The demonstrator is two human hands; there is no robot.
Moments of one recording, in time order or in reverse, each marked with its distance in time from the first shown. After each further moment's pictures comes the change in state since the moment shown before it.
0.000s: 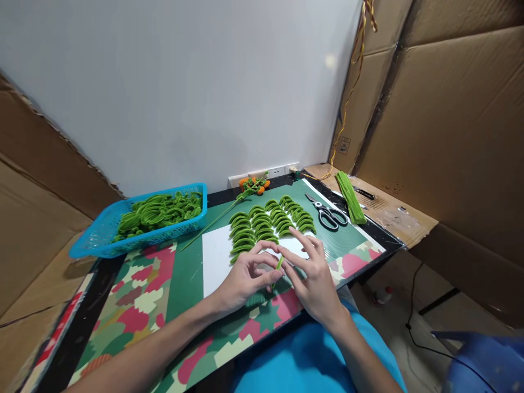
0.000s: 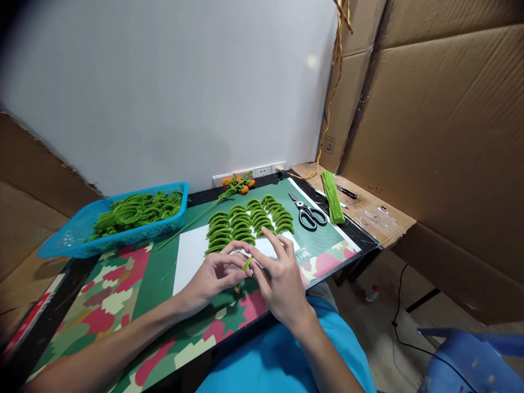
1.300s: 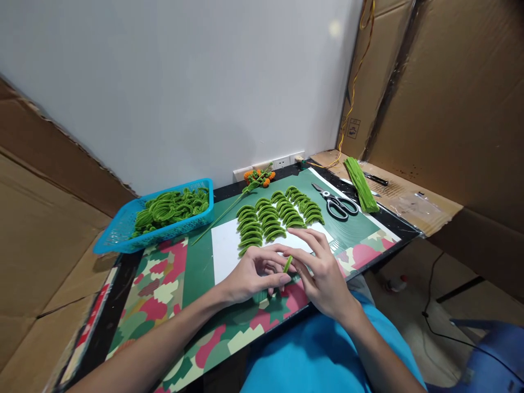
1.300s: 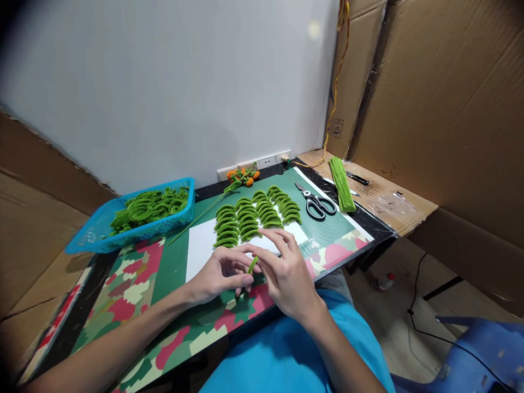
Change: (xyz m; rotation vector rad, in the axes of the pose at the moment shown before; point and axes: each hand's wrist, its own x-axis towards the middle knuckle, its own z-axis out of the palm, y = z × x) left_hand -0.003 0.007 -0.003 0.055 -0.156 -0.100; right_hand -0.001 -0.003 -0.008 0.107 -0.054 -0.084
